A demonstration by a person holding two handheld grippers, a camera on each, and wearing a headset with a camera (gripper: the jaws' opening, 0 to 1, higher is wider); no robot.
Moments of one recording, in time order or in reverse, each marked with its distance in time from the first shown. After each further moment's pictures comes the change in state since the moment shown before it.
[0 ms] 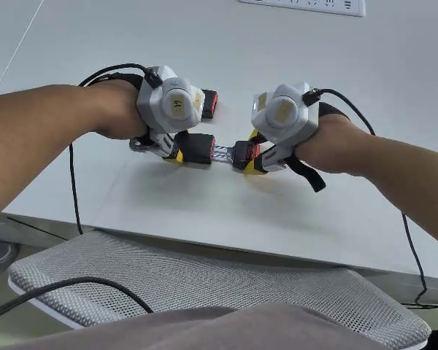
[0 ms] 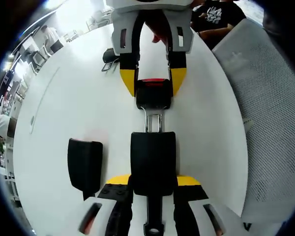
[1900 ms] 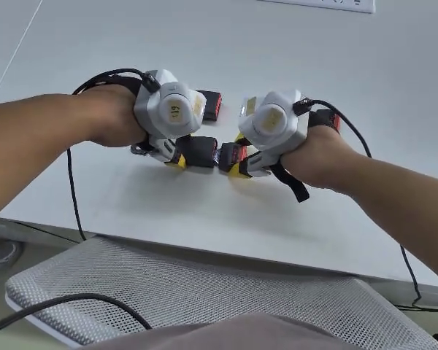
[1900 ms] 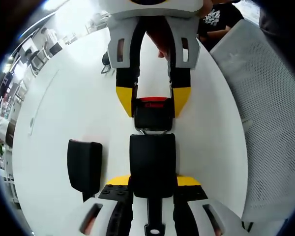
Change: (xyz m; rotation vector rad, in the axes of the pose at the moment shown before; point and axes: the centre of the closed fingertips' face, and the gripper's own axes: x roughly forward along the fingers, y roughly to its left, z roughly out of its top) left arm 0.002 0.002 0.000 0.008 -0.027 -0.011; right arm 0.009 0.004 0.033 0.038 -0.090 -0.030
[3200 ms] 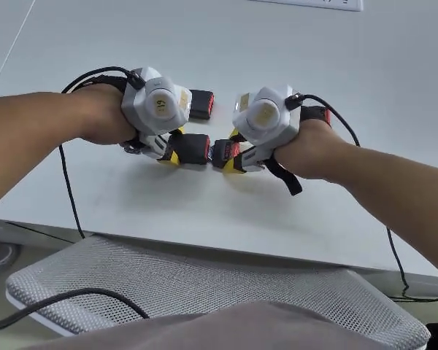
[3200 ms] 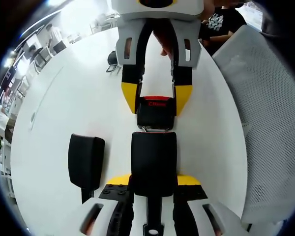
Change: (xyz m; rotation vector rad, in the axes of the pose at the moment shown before) left arm -0.002 0.001 -0.003 -0.038 -0.030 -0.006; right arm -0.002 -0.002 -0.001 0.018 -0.005 0.006
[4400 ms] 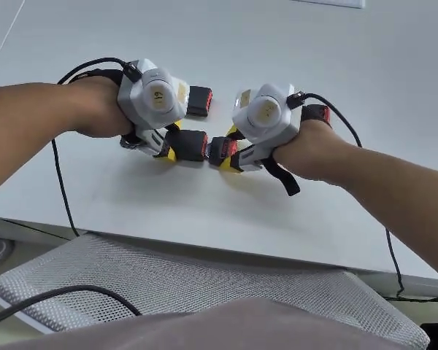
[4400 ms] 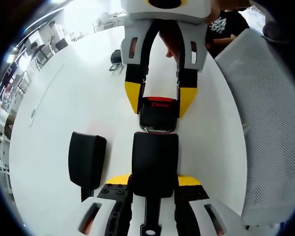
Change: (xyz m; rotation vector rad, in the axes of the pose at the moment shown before) left arm 0.001 0.003 0.001 -0.030 -0.005 -0.002; right arm -0.001 0.001 0.002 0.019 -0.022 -0.006
